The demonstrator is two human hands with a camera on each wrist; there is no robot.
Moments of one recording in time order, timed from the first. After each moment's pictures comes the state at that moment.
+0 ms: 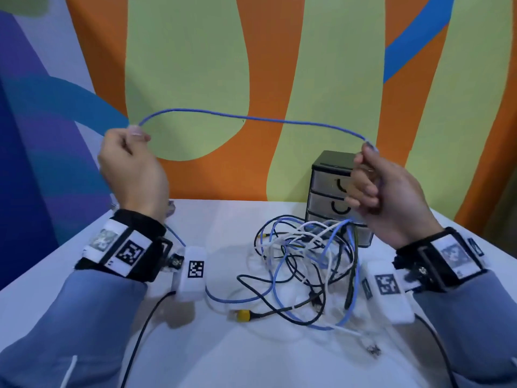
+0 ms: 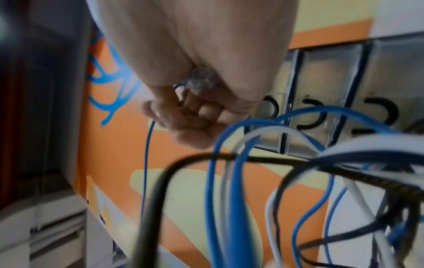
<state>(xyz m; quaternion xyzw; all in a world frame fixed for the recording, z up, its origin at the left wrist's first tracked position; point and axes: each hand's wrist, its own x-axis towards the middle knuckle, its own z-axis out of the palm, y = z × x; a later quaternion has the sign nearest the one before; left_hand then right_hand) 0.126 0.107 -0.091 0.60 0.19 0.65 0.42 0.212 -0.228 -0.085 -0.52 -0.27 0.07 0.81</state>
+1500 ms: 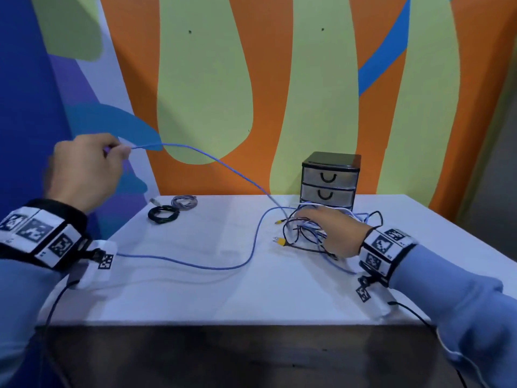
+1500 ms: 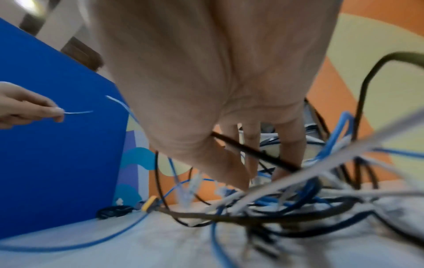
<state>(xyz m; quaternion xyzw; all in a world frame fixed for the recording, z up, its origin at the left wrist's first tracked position) -0.057 0.147 -0.038 0.85 0.24 0.46 0.08 0.146 -0.243 -0.122 -0.93 -0.37 0.02 0.06</state>
